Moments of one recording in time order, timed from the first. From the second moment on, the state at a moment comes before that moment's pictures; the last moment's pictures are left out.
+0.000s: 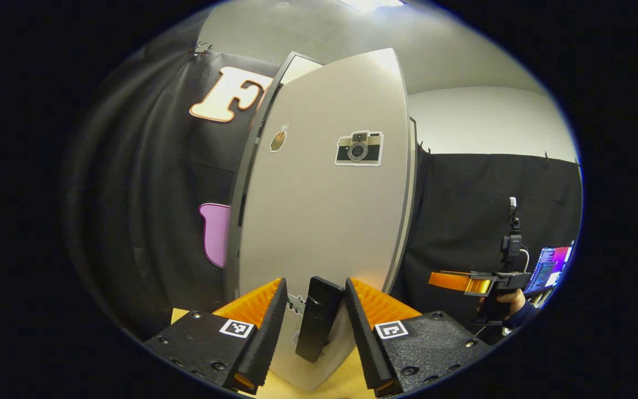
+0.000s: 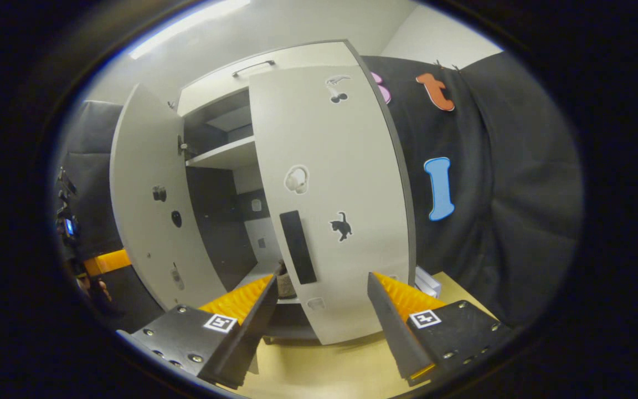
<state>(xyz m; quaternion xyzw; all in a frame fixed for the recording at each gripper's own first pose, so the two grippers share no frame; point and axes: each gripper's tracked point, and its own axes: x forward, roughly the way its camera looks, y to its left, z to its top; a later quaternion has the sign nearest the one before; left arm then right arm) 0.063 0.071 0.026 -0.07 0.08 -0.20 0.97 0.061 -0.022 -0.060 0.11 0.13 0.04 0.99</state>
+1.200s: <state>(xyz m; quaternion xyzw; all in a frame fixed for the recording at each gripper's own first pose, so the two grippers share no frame) 0.166 -0.020 -0.009 -0.04 0.11 -0.21 0.97 0.013 -0.154 -0.061 0.14 0.11 -0.08 0.98</state>
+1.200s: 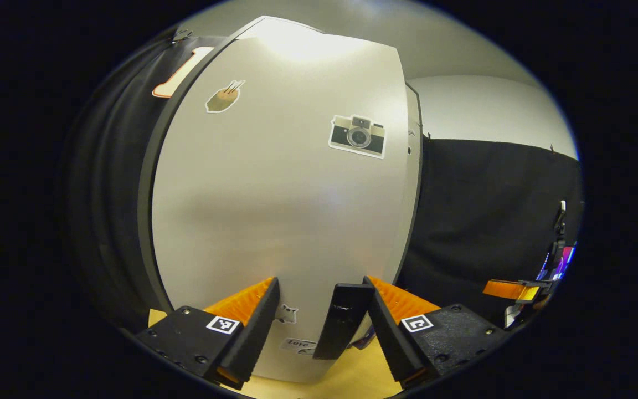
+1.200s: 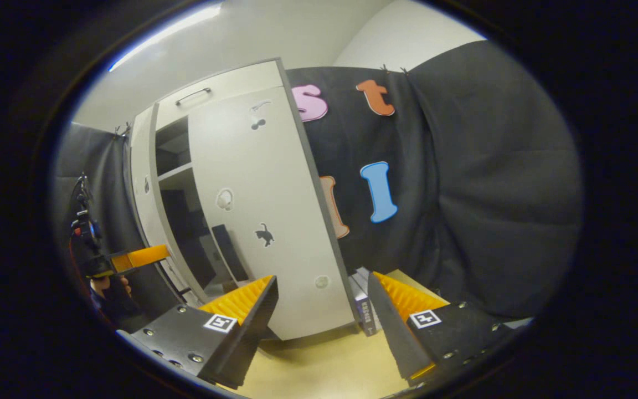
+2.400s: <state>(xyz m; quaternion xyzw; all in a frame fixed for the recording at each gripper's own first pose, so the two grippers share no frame) 0.188 -0.035 -0.025 -0.05 0.12 -0.15 0.98 0.016 -0.220 -0.065 0.11 0.12 -0.10 0.98</state>
